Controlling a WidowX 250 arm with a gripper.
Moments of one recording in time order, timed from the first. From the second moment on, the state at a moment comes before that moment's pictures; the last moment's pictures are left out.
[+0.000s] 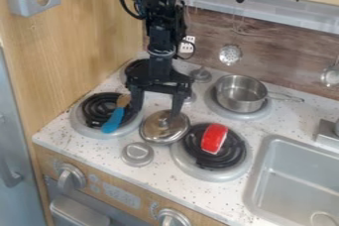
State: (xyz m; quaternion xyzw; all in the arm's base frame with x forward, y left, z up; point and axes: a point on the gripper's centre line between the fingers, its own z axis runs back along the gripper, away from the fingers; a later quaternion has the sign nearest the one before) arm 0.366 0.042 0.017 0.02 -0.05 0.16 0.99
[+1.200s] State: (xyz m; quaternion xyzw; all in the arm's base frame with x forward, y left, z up) arm 0.377 0.129 -0.034 -0.02 -0.01 0.27 0.96
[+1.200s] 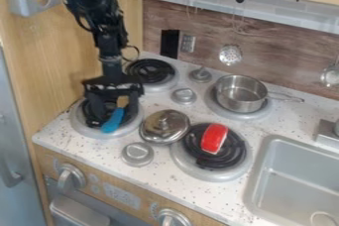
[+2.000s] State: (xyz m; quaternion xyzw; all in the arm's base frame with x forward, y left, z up) arm 0.382 0.132 -0.042 -0.01 -0.01 0.28 0.96
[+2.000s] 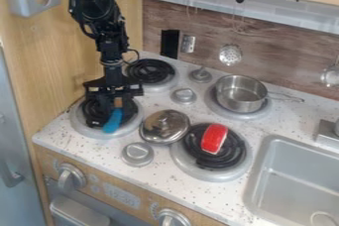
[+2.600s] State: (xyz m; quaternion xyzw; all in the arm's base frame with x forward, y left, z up) arm 0.387 0.123 -0.026 -0.03 -0.06 0.23 0.97
